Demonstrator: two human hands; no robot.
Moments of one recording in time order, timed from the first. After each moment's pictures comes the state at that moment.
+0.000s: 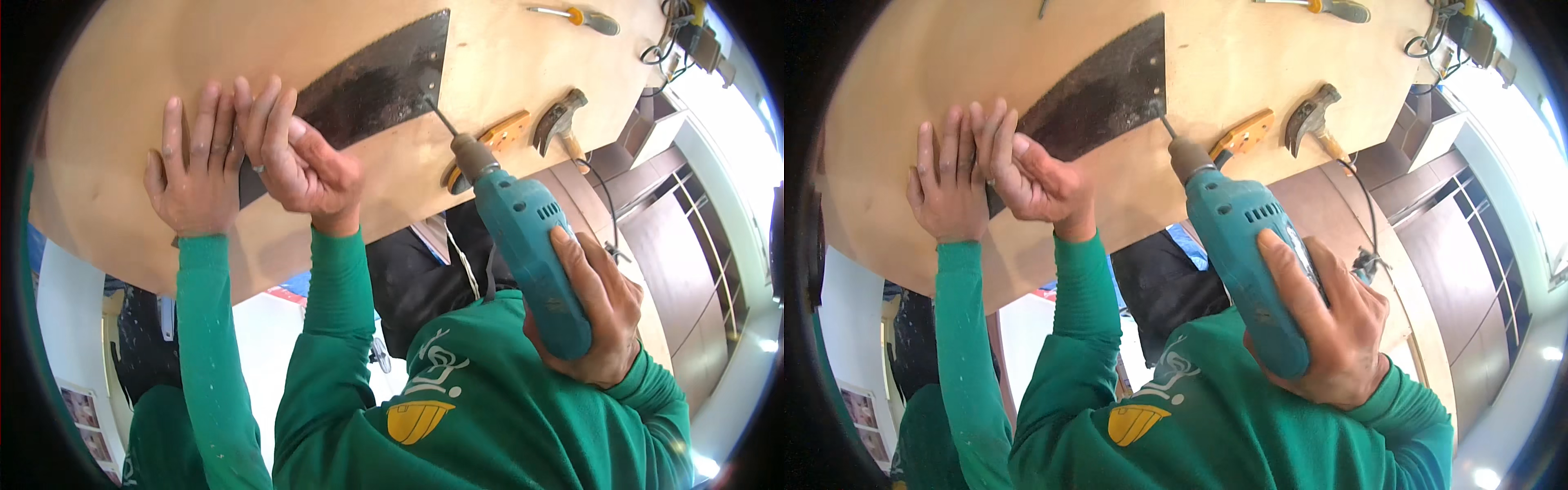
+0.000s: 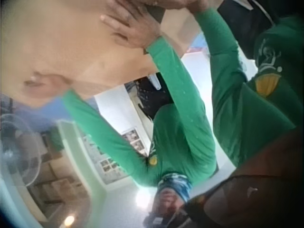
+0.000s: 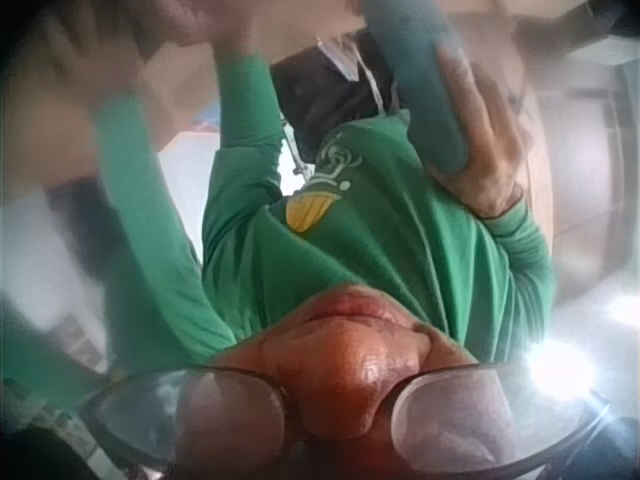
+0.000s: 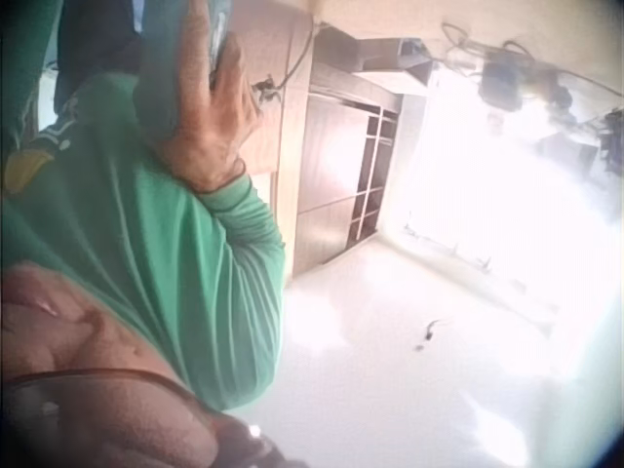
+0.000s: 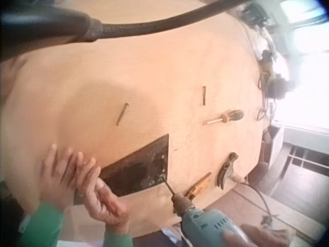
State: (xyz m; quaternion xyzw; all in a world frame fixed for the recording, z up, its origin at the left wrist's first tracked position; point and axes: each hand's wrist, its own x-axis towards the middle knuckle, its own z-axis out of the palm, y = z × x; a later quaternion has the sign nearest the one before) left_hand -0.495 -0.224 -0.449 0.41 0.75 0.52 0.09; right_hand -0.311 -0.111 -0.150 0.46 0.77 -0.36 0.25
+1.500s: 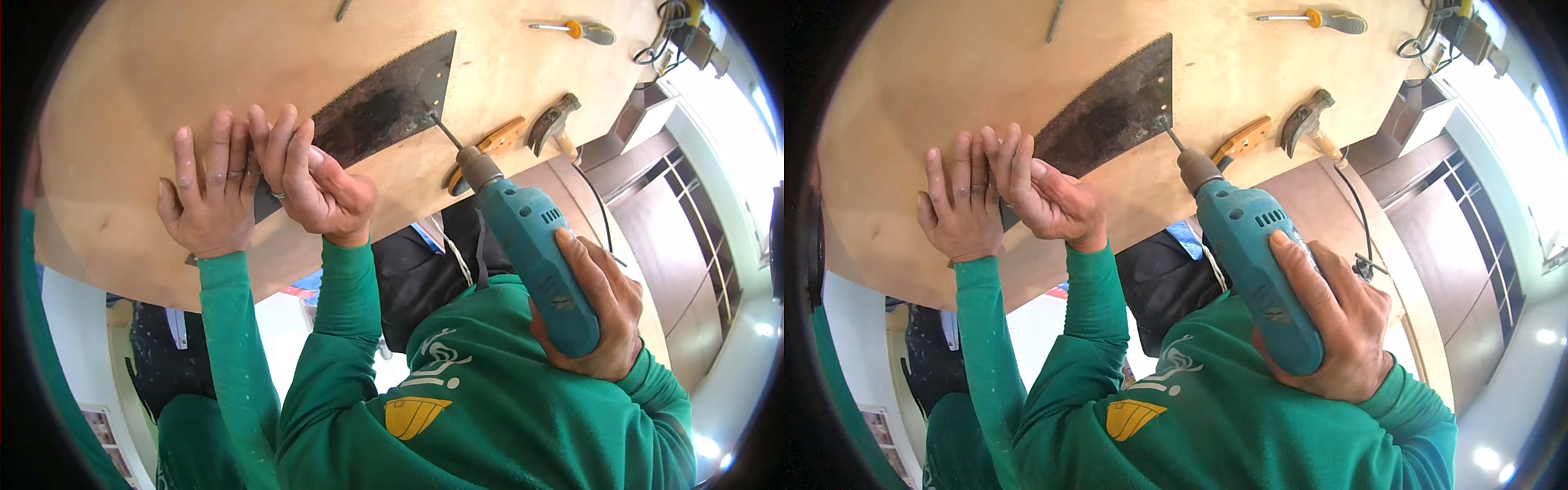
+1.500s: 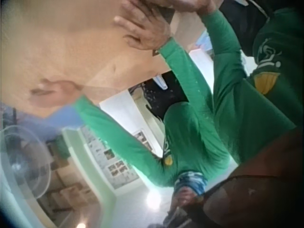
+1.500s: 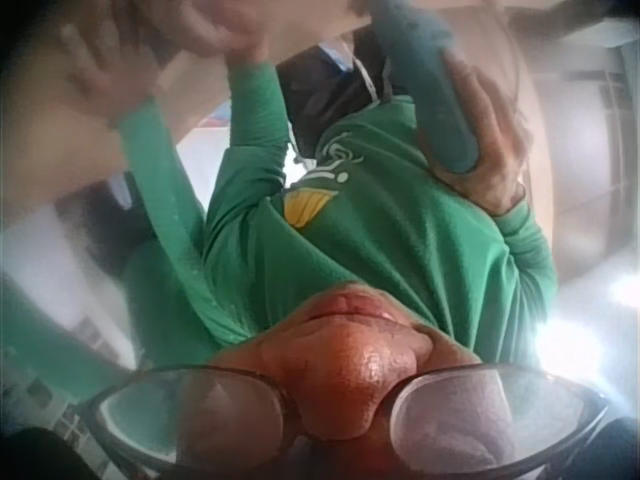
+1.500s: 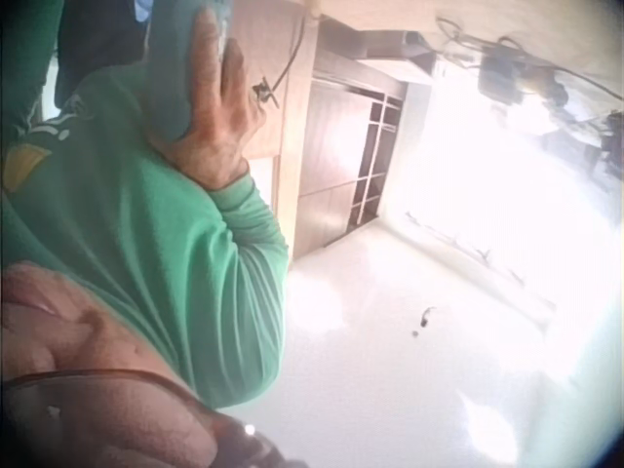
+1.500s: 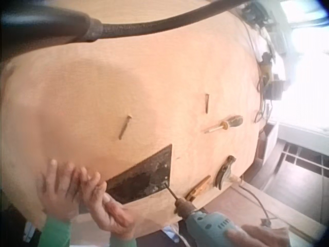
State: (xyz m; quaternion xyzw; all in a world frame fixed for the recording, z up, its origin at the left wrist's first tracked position) left_hand -0.498 -0.223 -0.447 0.40 0.76 0.50 0.11; right_hand -0.338 -0.085 -0.147 0.49 0.74 -0.37 0.25
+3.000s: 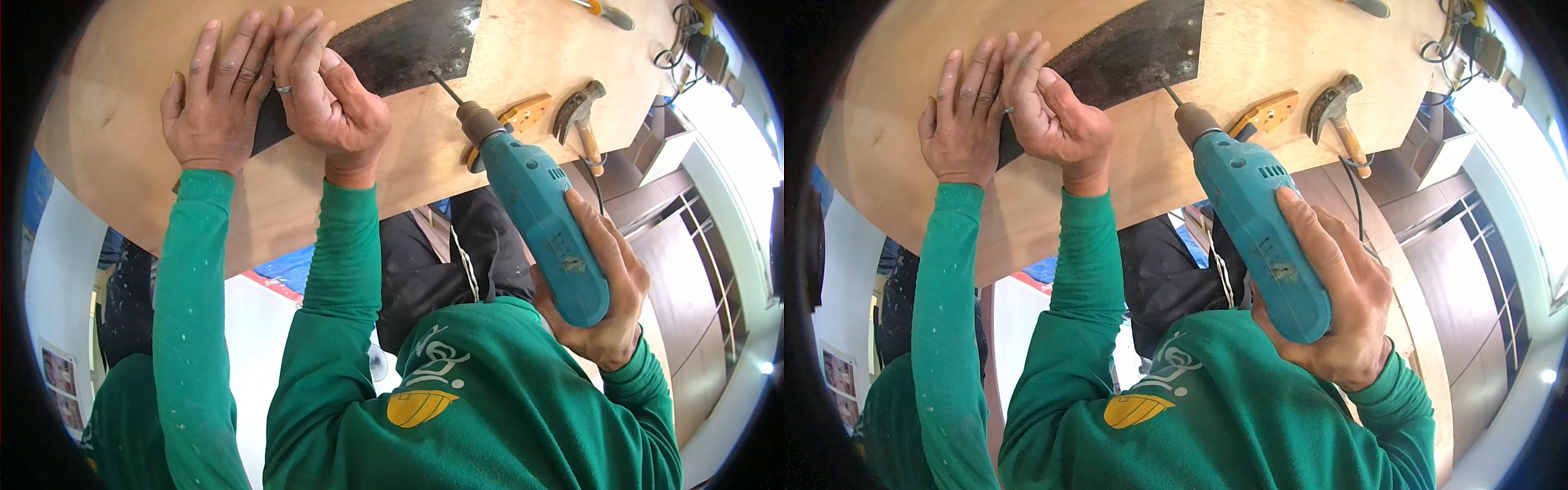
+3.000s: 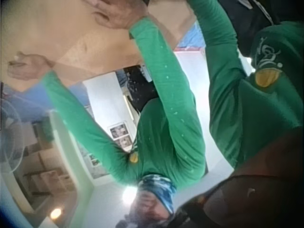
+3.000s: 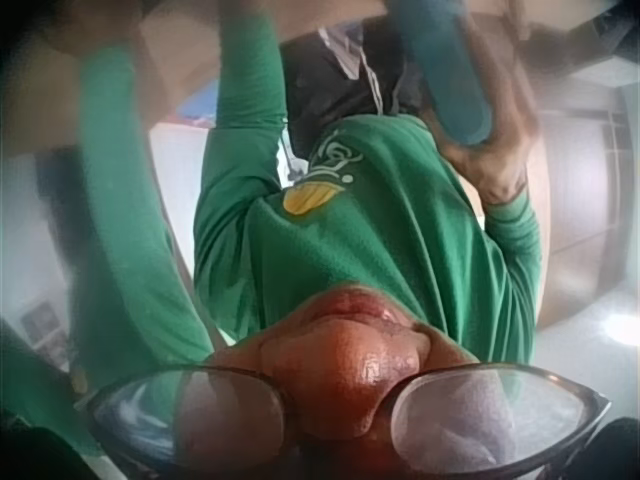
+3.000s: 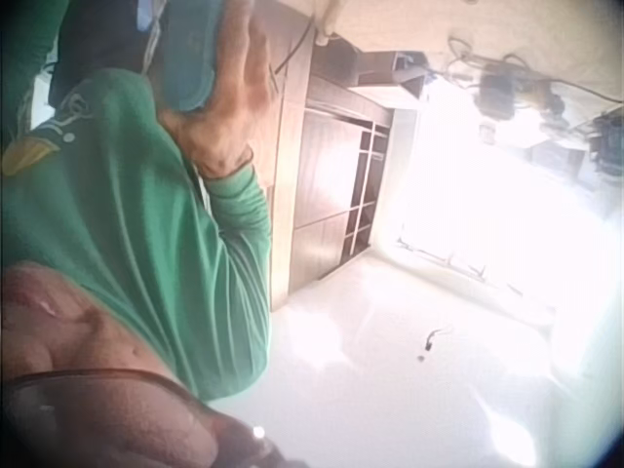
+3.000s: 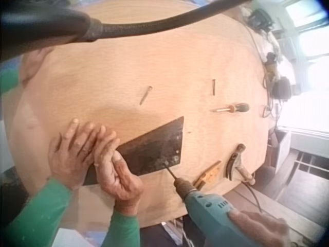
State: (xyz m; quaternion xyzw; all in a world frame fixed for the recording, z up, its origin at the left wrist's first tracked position) left_hand -0.498 -0.225 -0.464 0.38 0.71 0.59 0.05; right_hand -0.299 -0.148 -0.161 0.48 0.77 -0.40 0.15
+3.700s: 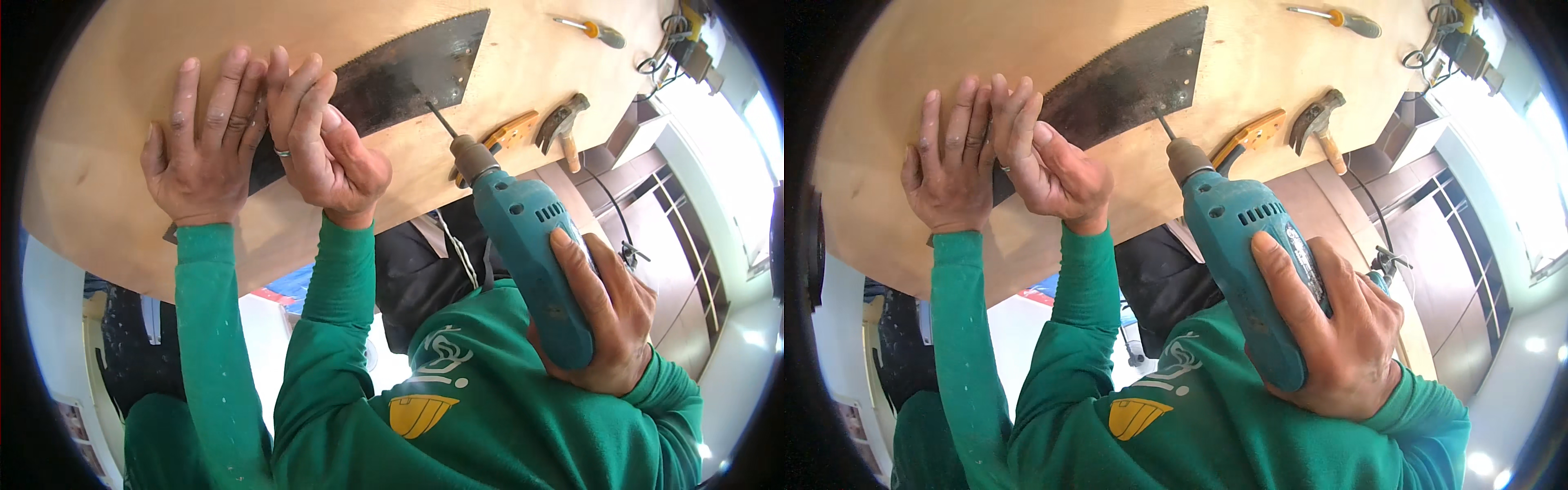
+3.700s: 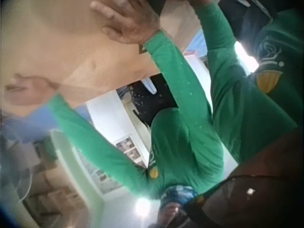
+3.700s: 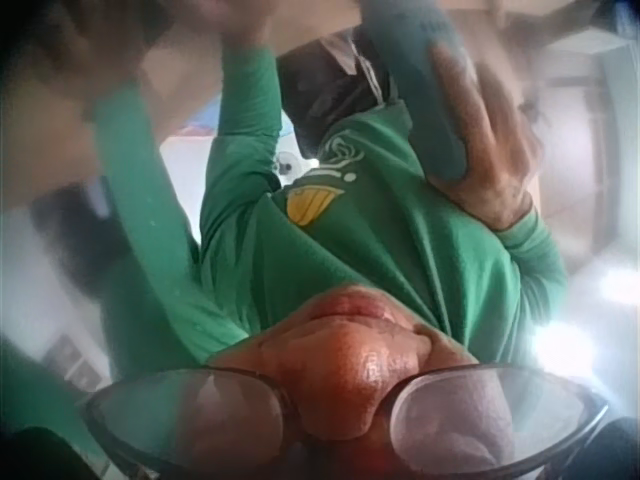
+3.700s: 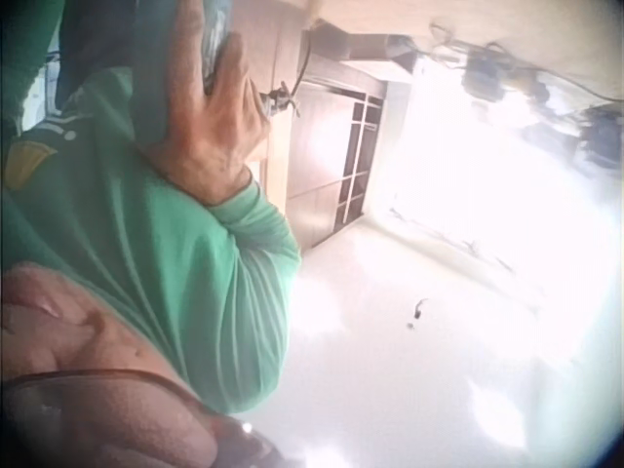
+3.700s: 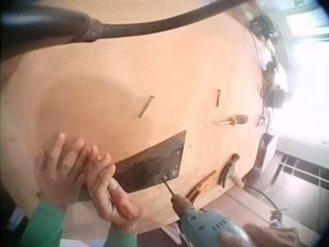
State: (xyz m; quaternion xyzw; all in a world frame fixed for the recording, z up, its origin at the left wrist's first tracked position) left_hand -0.497 -0.226 -0.457 0.36 0.71 0.60 0.09; right_hand -0.370 -0.100 -0.141 0.40 0.79 -0.33 0.33
